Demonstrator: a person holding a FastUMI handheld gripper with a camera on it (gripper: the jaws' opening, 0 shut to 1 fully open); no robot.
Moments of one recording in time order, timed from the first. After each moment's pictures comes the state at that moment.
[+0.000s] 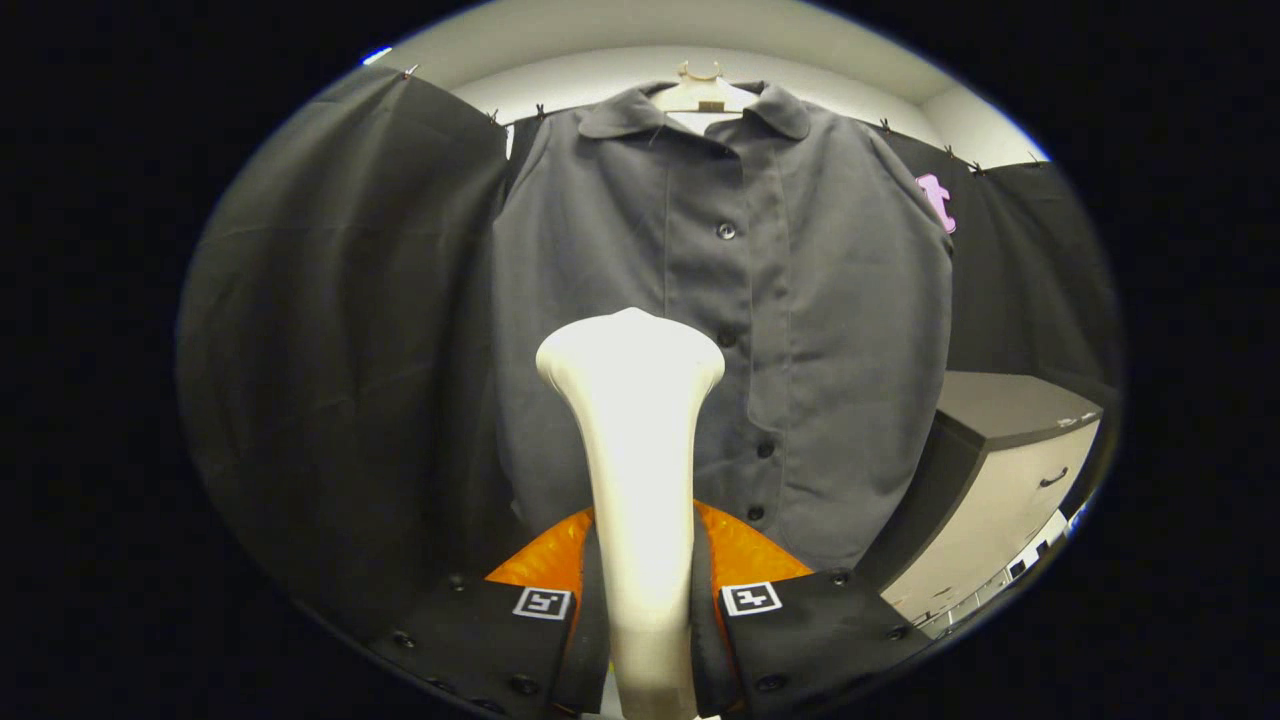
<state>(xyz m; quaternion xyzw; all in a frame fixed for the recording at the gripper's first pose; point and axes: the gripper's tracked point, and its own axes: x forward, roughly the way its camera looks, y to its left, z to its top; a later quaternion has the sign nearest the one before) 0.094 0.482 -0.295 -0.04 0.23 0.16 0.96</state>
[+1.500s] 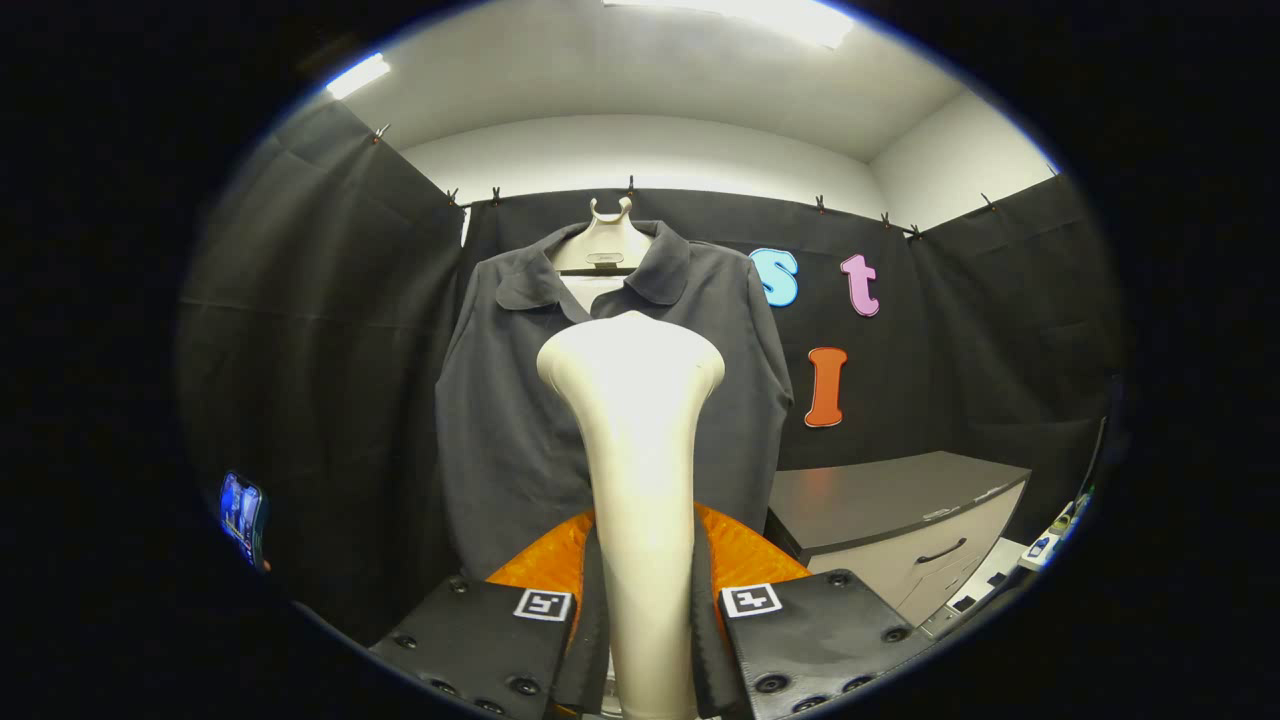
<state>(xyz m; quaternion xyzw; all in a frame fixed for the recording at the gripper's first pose) 0.077 0.384 -0.157 -0.04 0.10 0.08 0.99</state>
